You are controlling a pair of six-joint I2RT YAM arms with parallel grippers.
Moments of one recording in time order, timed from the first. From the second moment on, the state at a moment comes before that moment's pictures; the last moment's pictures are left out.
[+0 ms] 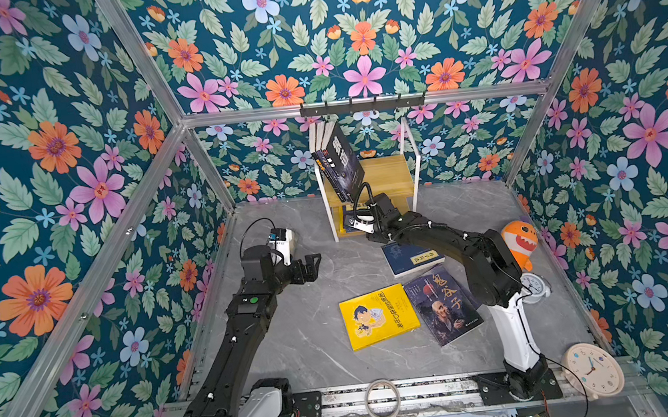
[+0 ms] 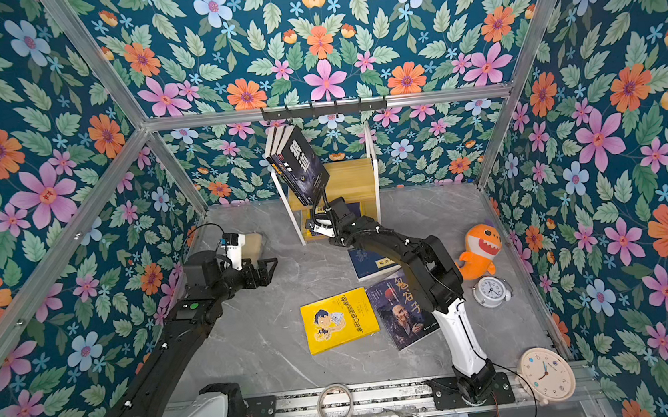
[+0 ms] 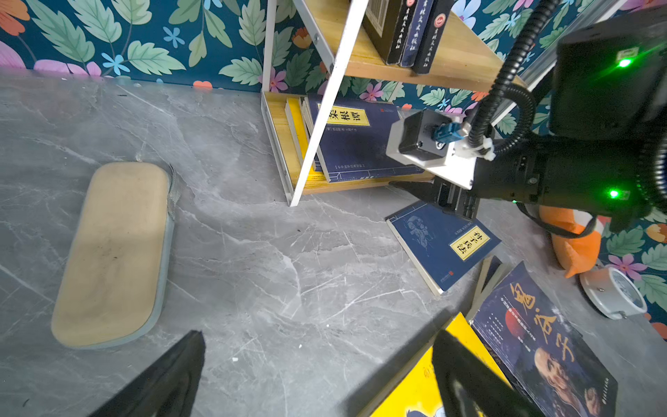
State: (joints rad) left arm -0.13 1.03 0.72 -0.19 0.37 -0.15; right arm 0.61 2.18 1.76 -0.35 0.16 -0.82
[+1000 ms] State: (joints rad) left arm -0.12 1.03 0.72 -0.19 0.36 -0.15; right arm 0.58 2.32 1.92 -0.38 0.08 -0.74
